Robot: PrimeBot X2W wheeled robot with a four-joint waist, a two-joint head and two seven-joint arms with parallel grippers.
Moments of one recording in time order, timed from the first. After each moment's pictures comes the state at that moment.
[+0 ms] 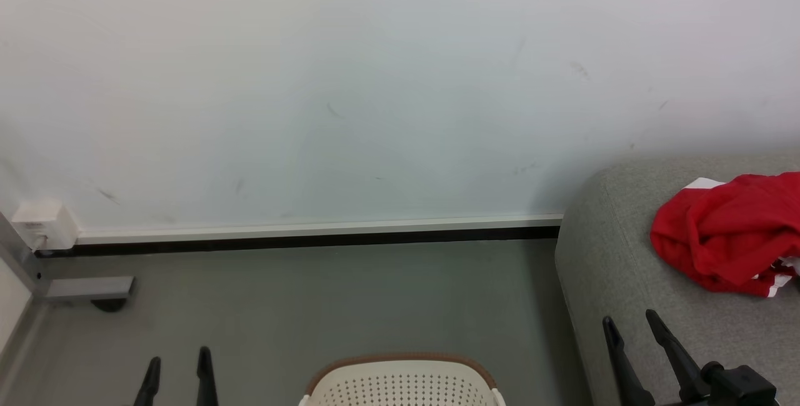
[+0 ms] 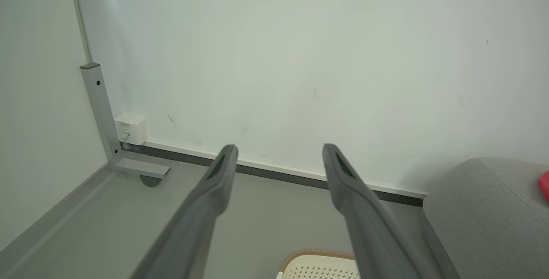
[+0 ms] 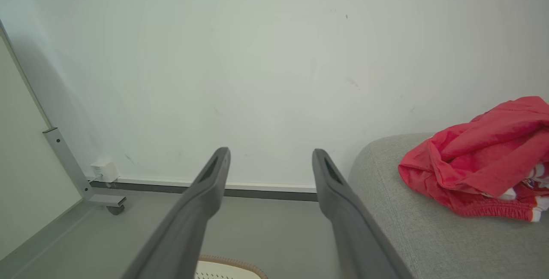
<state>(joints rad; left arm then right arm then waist) 0.09 0.07 0.05 0.17 -0.23 0.03 -0.26 -0.05 -0.15 0.22 0.27 0.39 0.13 -0.26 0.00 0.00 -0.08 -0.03</state>
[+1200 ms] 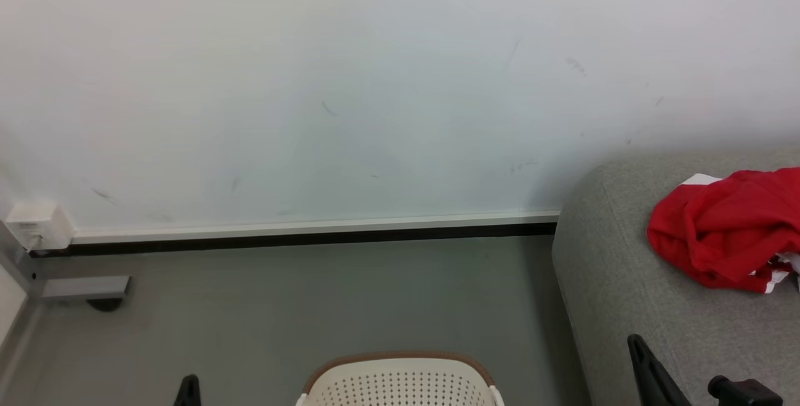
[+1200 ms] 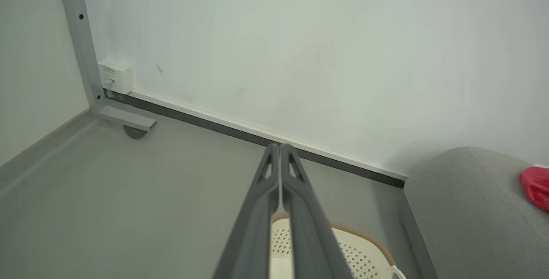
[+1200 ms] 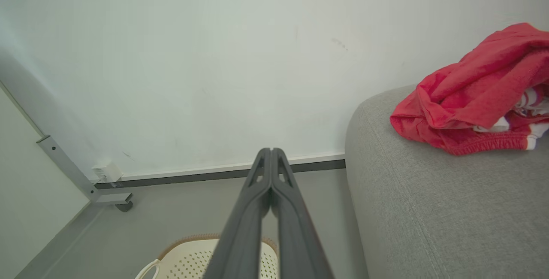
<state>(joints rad) 0.10 0.04 0.08 0.26 -0.30 -0.02 -0.22 -0.02 -0.15 0.22 0.31 0.49 0.13 -0.23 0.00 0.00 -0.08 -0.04</state>
